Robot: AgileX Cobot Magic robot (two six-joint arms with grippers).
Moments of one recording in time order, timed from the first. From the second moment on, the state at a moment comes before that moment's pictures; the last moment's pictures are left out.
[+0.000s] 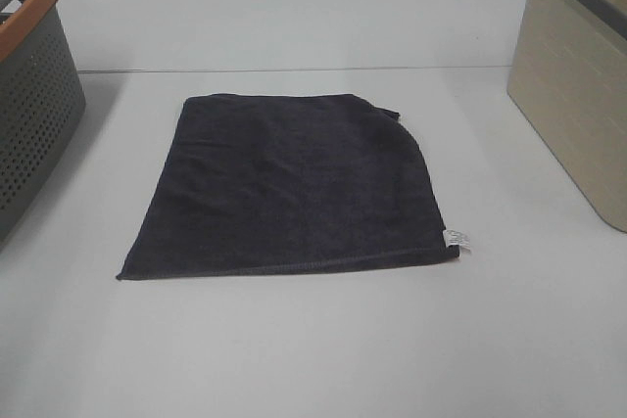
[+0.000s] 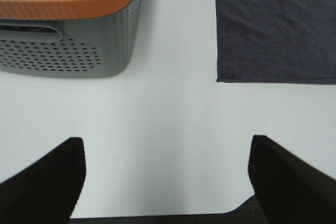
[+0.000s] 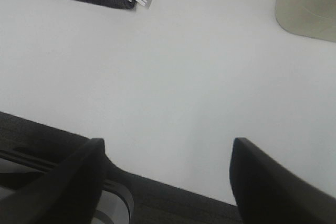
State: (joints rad) left arm -0.08 0.46 -0.64 -0.05 1.04 -0.10; right arm 0.15 0.69 -0.64 0.02 1.04 -0.14
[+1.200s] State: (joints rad) left arm -0.08 0.00 -0.51 -0.05 1.04 -0.01; right arm 0.15 0.04 -0.51 0.07 1.05 -0.14
